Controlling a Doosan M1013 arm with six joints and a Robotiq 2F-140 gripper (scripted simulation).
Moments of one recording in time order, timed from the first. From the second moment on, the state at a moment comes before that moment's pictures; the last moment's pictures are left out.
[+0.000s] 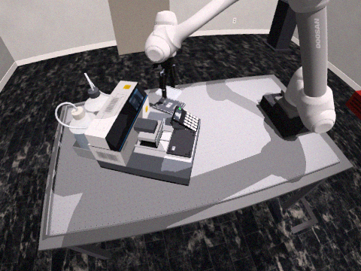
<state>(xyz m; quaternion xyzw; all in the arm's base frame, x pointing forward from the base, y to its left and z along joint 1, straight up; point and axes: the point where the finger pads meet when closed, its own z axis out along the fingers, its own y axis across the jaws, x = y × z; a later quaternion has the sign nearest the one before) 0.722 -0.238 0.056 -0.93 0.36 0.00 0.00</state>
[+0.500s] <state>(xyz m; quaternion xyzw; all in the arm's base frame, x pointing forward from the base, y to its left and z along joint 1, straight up) 0.722 -0.239 0.113 -0.93 0.36 0.00 0.00</state>
